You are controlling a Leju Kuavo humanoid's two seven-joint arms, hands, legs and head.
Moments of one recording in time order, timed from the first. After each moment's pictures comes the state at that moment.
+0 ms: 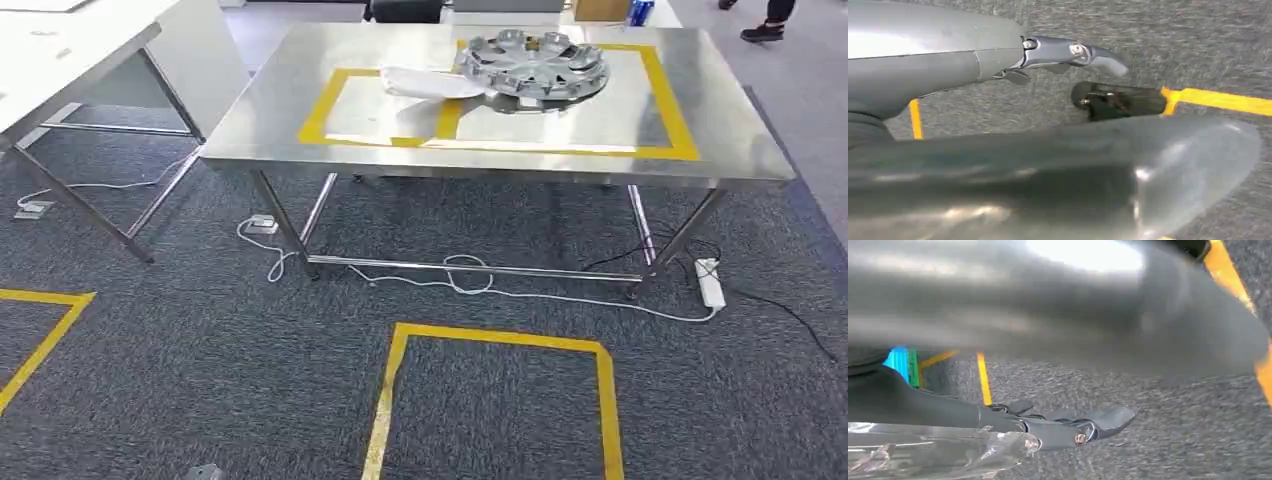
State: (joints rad) left arm -0.05 -0.12 1.43 -0.21 -1.15 -0.21 -0.30; right arm -0.05 0.21 -1.17 -0.22 1.07 -0.25 -0.02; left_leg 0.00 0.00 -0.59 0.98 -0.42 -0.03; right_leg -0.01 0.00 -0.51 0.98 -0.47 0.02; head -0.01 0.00
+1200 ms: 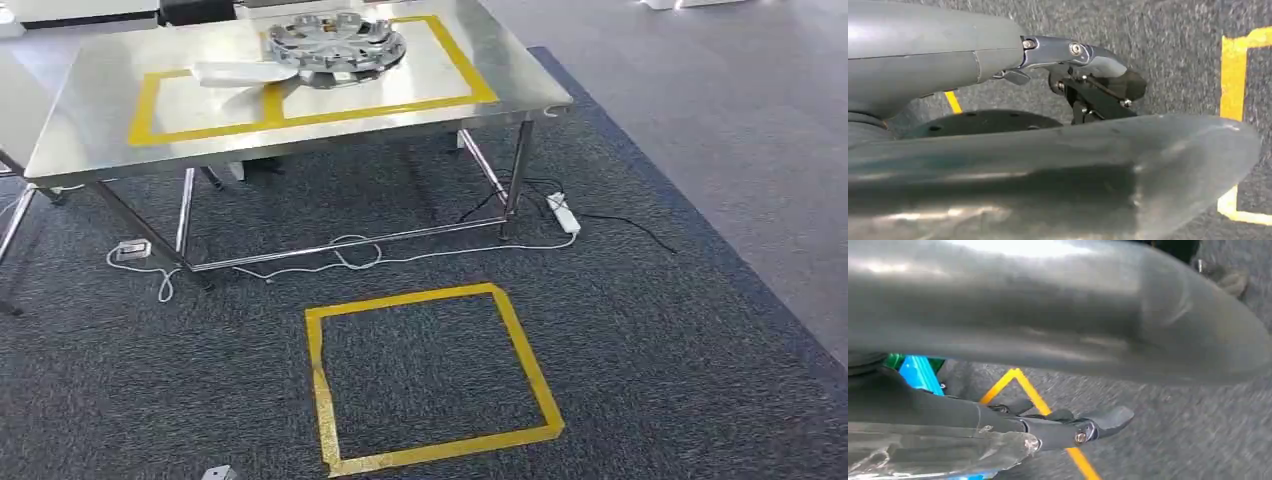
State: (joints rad) left arm -0.06 -0.15 1.44 -0.22 -1.13 -0.23 -0.26; right arm -0.06 0.22 -1.21 -0.22 1.02 -0.35 0.02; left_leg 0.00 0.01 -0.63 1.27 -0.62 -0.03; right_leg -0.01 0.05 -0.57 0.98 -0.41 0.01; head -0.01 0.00
